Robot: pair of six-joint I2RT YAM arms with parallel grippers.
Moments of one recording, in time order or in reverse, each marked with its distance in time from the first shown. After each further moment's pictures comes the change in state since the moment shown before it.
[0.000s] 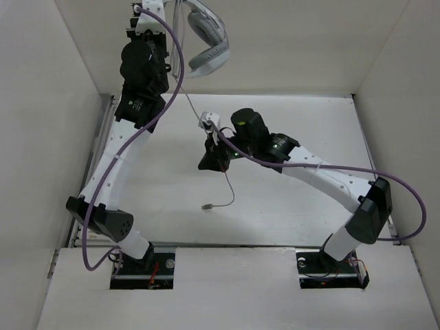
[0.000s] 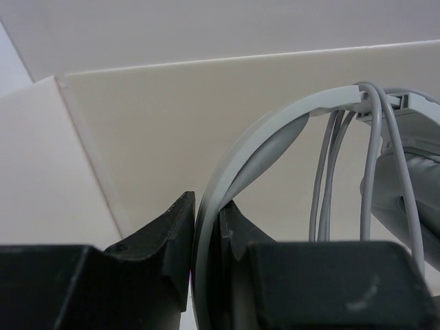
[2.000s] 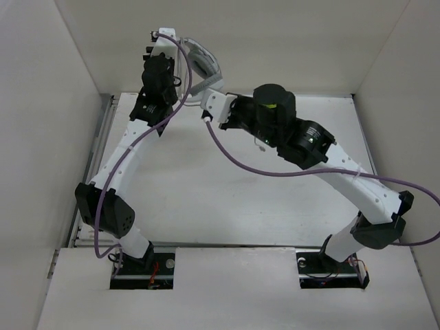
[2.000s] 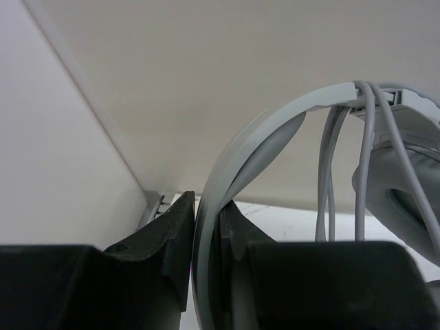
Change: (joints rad) left arm 0.050 0.026 -0.236 -0.006 -0.044 -0.055; right arm 0.124 -0.042 0.404 -0.224 0.834 -0.894
